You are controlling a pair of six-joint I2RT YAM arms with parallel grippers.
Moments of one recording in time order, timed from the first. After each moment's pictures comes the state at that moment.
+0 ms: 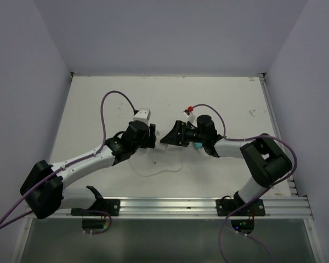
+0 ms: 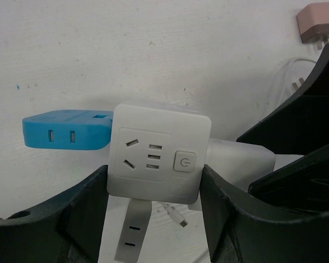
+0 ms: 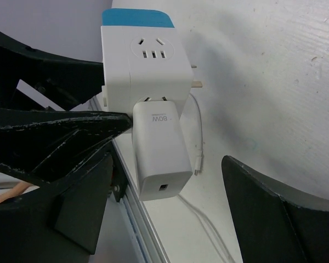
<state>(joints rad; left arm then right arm) -0.76 1.27 0.75 -0.15 -0.33 -0.47 0.54 1.63 0.66 0.56 -0.63 0.85</state>
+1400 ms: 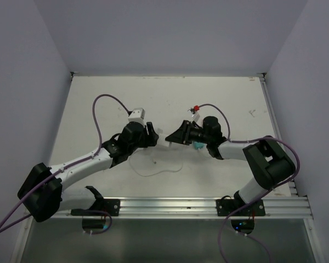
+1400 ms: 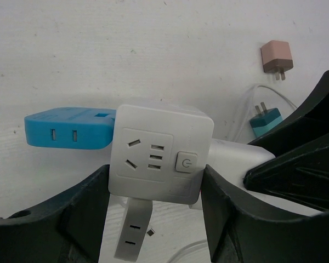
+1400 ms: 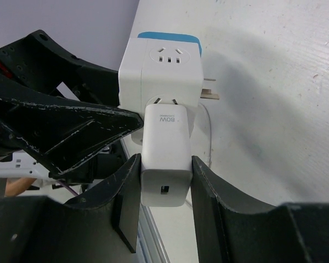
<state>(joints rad) -0.72 1.23 0.69 -0.03 -0.29 -0.61 0.49 1.61 0.59 0.72 -0.67 0.88</state>
